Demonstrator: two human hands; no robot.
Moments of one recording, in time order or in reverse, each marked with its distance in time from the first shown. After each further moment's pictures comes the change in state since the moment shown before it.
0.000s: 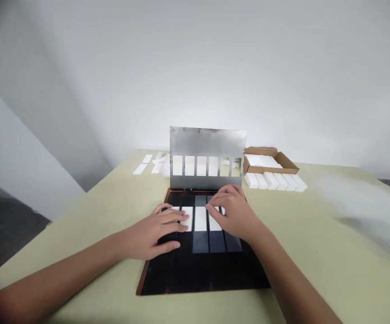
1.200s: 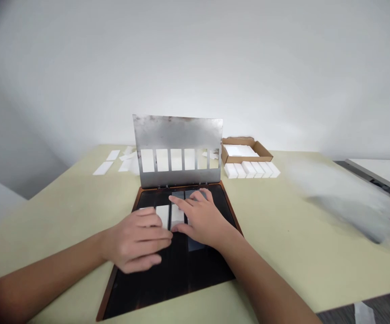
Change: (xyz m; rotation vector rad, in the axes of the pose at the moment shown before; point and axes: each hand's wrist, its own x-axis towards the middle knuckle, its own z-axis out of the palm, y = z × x) left_hand 0.048 -0.008 0.015 0.053 0.218 0.466; right_hand -0.010 0.004 0.037 -0.132 -0.140 -0.018
